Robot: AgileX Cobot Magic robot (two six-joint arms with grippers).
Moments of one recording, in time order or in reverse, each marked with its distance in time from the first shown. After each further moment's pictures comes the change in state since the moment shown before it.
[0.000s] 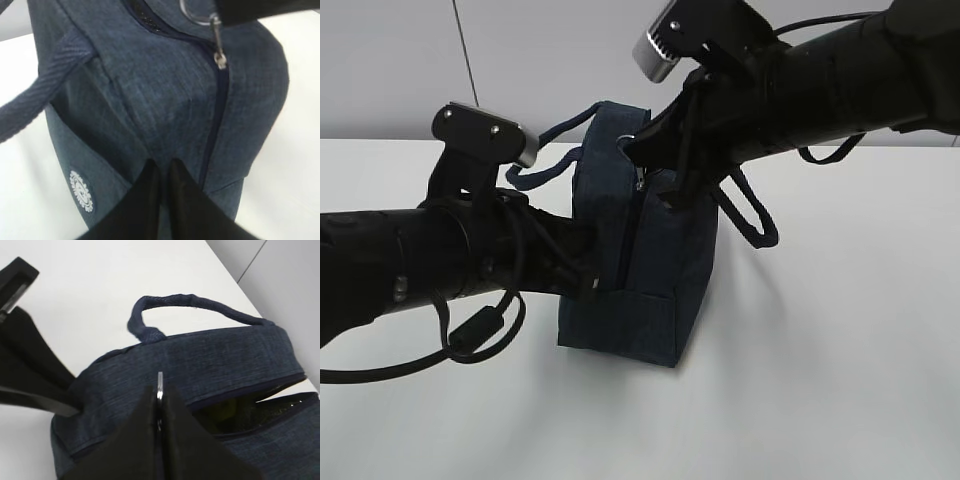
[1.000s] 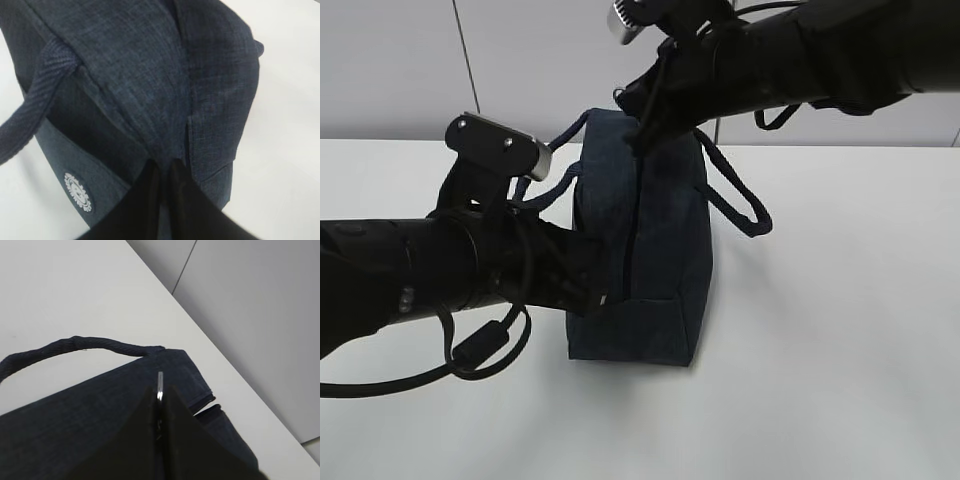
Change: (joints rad) left arm -0.027 0.000 0.000 0.004 0.033 0.000; right arm -0.011 0.197 -0.198 0.048 -0.184 0.000
